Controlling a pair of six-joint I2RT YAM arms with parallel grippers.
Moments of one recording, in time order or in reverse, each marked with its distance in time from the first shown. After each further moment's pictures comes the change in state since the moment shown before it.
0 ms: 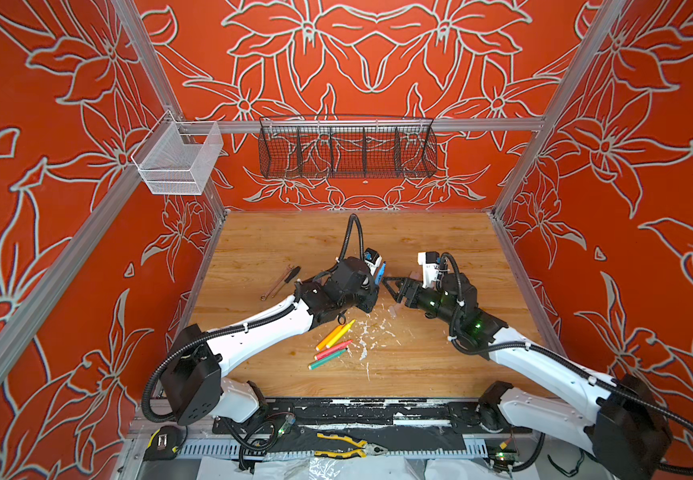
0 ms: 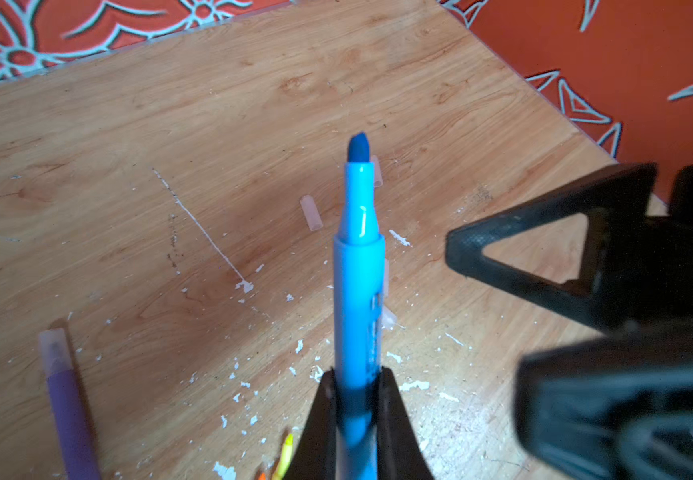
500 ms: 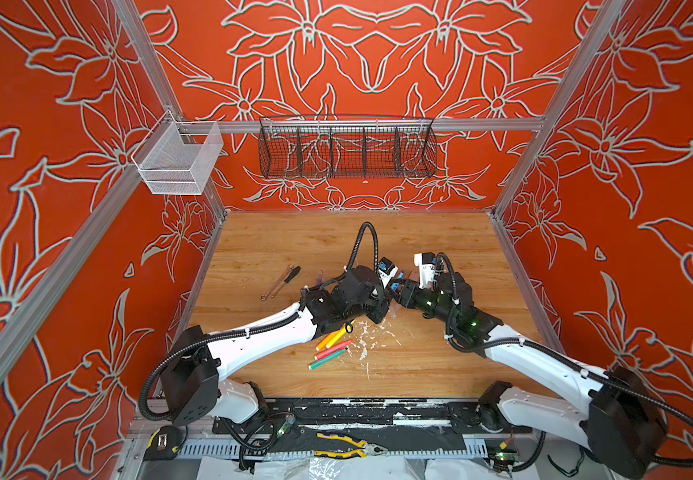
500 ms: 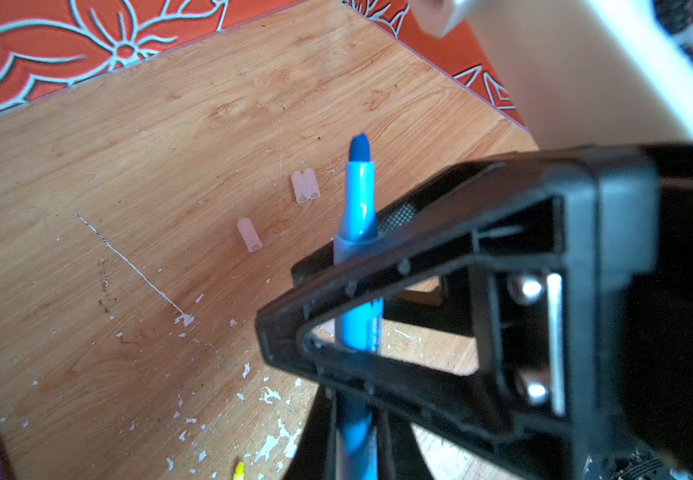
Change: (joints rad) left arm -0.074 -0.003 -0.005 0.050 0.011 0.051; right arm 0.000 0.038 0.000 0.006 -0.001 0.001
